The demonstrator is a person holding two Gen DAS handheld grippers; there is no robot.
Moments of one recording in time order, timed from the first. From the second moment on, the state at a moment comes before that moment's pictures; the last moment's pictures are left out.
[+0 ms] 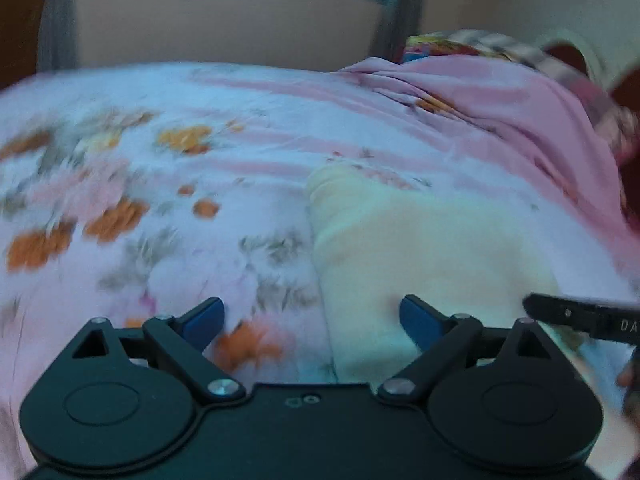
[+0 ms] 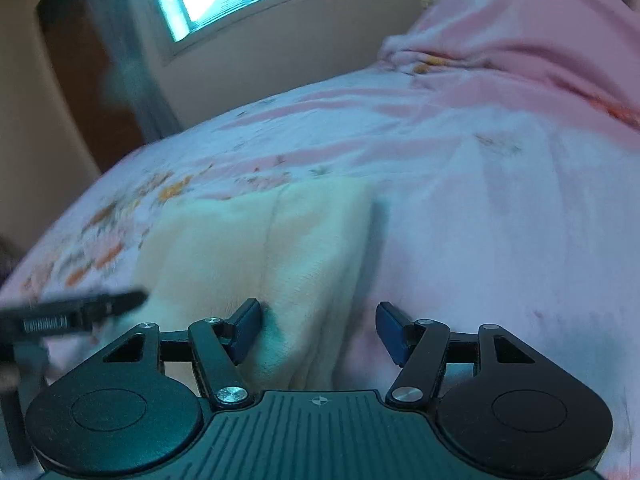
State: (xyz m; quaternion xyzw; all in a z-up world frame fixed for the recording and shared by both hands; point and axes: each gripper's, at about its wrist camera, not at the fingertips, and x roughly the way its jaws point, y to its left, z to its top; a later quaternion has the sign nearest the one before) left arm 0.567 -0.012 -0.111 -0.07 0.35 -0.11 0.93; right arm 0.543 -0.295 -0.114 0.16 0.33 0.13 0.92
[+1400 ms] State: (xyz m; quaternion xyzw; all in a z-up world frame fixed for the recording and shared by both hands) left arm 0.444 0.030 -0.115 -0.08 0.33 -0.21 0.92; right arm 0.431 -0.320 -0.106 0.20 0.29 0.18 0.92
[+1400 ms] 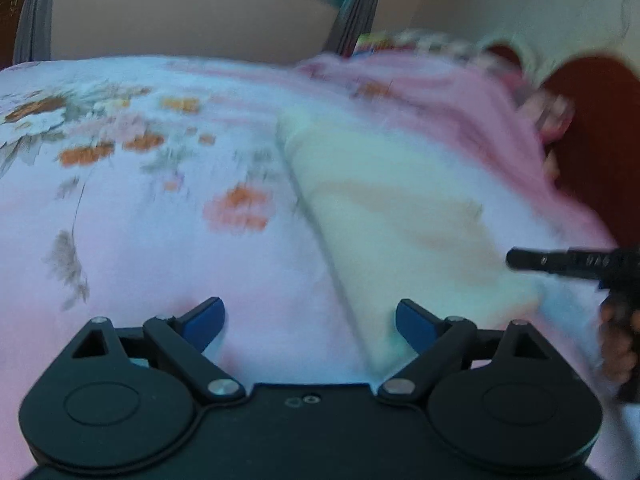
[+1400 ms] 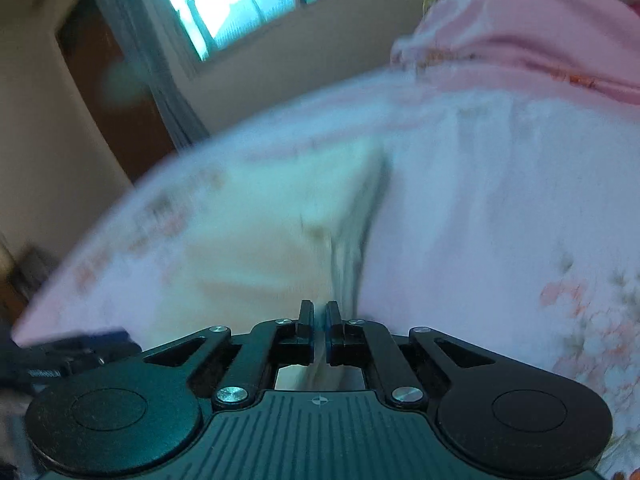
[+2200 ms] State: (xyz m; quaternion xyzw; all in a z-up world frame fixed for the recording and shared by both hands) left arm 0.591 0.042 -0.181 -0.33 0.39 -0.41 0.76; right arm 0.524 -0.362 -0.143 0.35 0.33 0.31 0.82
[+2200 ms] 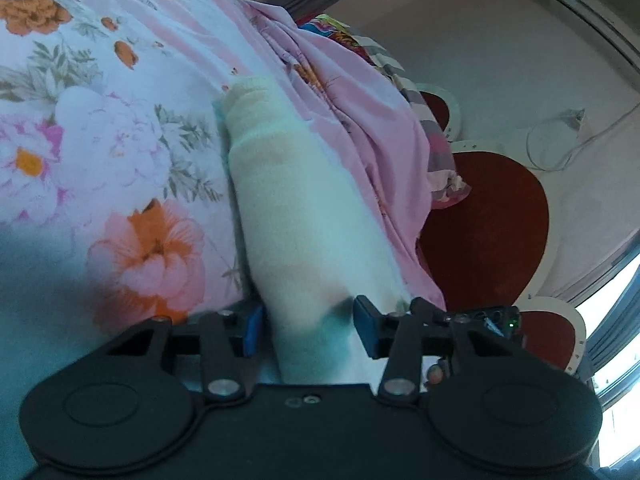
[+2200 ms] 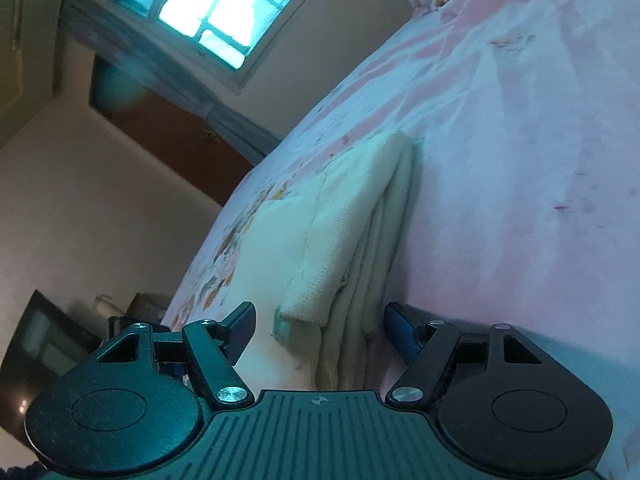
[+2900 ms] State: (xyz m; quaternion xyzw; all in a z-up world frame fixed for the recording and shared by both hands) left arm 0.617 0.026 -0.193 -0.34 0.38 -0.43 0.75; right arm 0.556 -0.347 -0.154 0.34 0.32 0.34 0.82
